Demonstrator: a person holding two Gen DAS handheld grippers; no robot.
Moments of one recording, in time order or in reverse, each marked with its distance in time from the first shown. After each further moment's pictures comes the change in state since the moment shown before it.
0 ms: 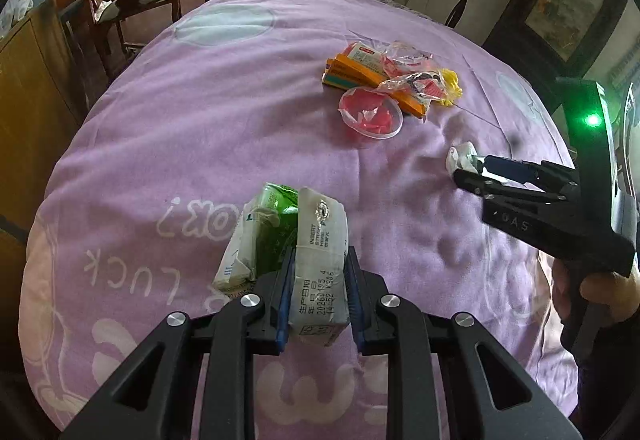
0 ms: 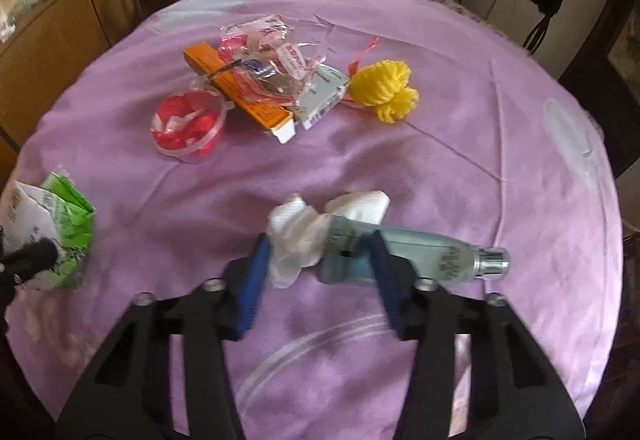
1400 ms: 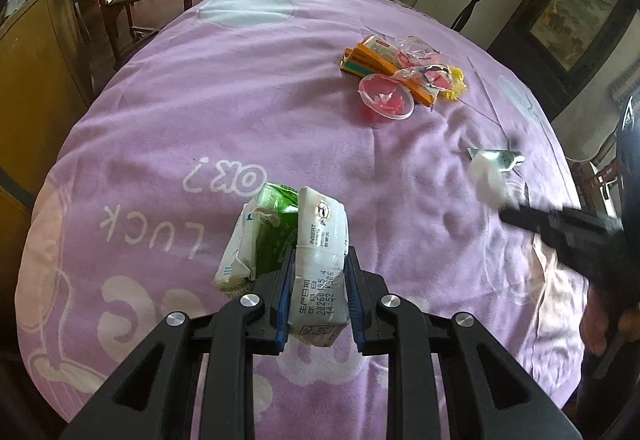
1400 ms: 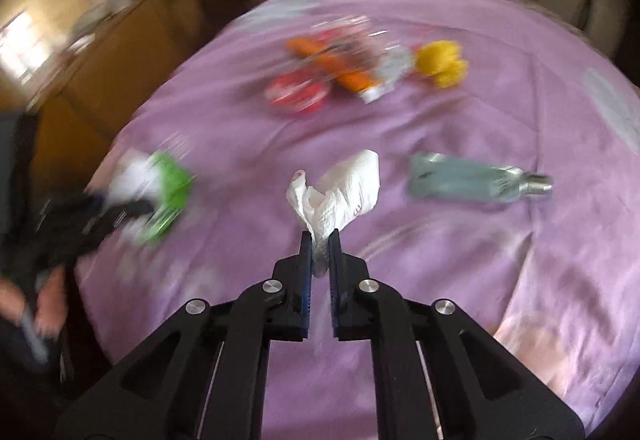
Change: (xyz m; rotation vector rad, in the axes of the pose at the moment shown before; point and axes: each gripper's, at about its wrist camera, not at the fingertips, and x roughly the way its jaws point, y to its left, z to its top) left arm -0.019 0.020 -0.023 -0.048 0.013 -0.023; right arm -0.057 0.004 -0.048 -0.009 0.020 0.359
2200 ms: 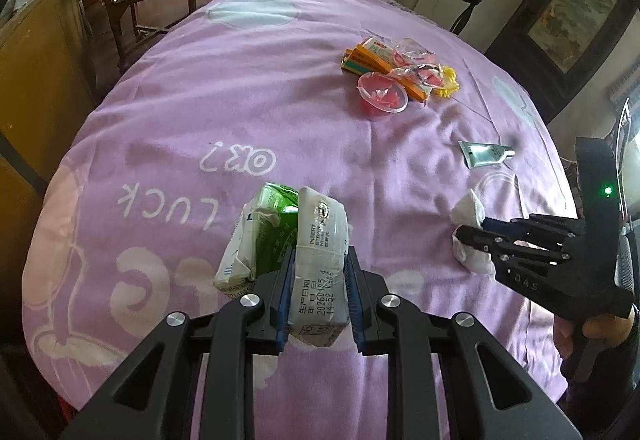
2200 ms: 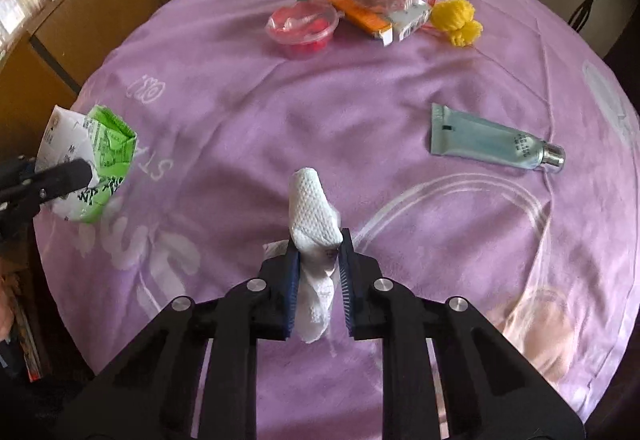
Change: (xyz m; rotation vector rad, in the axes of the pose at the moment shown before) left arm -0.023 0.000 -0.016 -0.012 -0.010 -0.002; right arm 0.039 0.029 -0.007 -0.018 0.103 -0.183
